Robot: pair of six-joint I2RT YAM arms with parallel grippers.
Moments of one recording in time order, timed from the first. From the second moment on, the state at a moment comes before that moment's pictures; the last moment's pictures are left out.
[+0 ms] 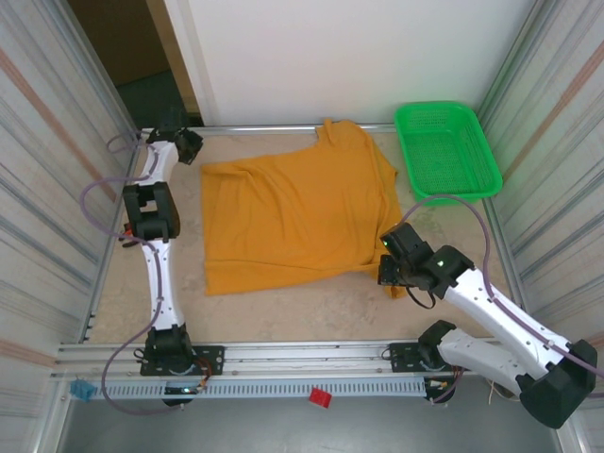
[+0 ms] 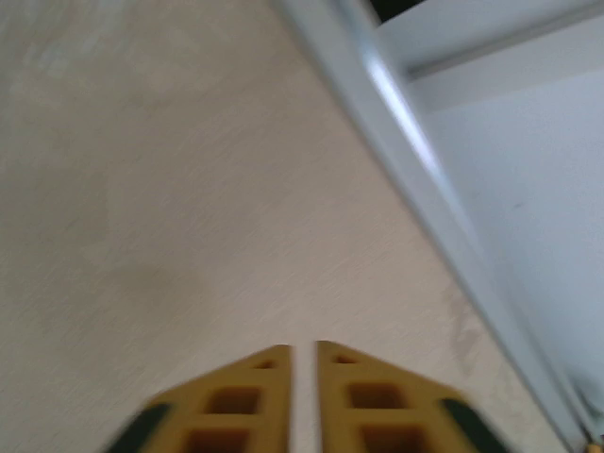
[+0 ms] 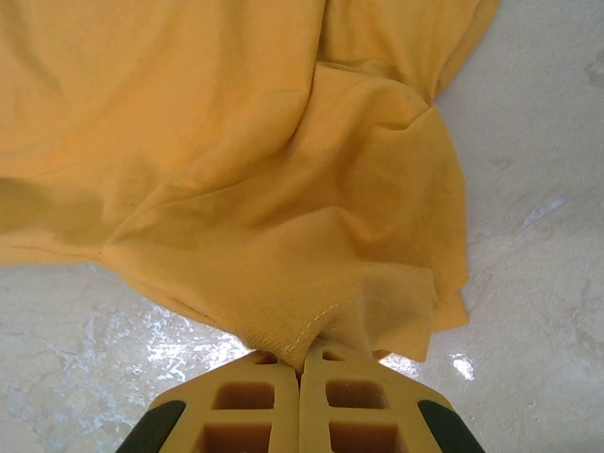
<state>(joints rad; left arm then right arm) 0.10 2.58 2.29 -0.57 0.16 -0.85 0.65 0.90 0.78 -1.00 0.16 0.68</state>
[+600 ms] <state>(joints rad) -0.06 2.28 1.80 -0.43 0.08 -0.90 0.65 0.92 0.77 -0.98 0.15 0.68</state>
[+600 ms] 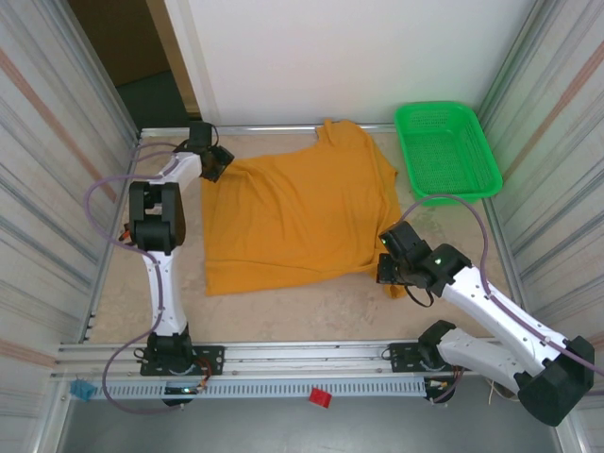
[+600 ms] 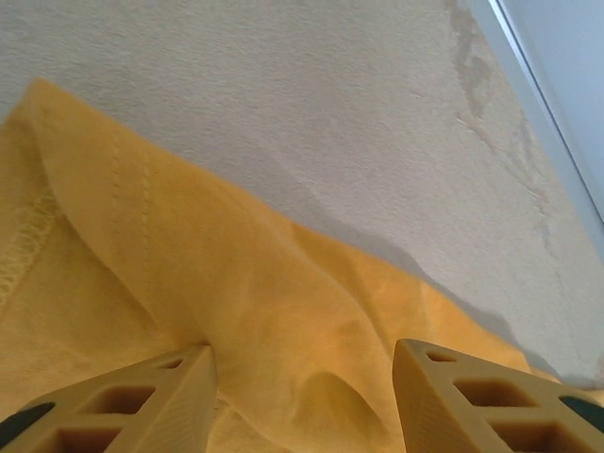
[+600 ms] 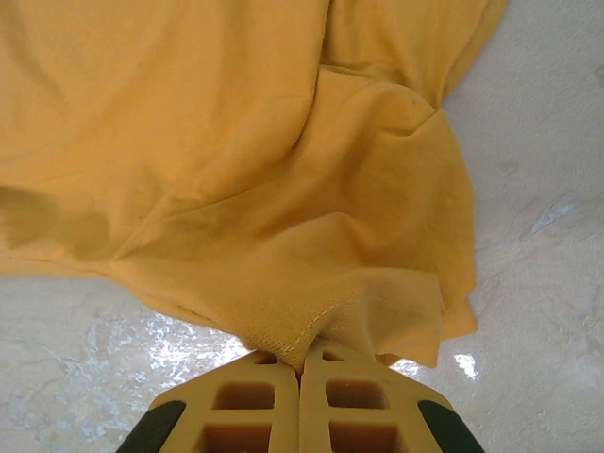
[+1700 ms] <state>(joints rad) 0.08 2.49 2.30 -0.57 0.17 -0.78 0.63 0.91 0.76 -0.98 0.16 0.68</state>
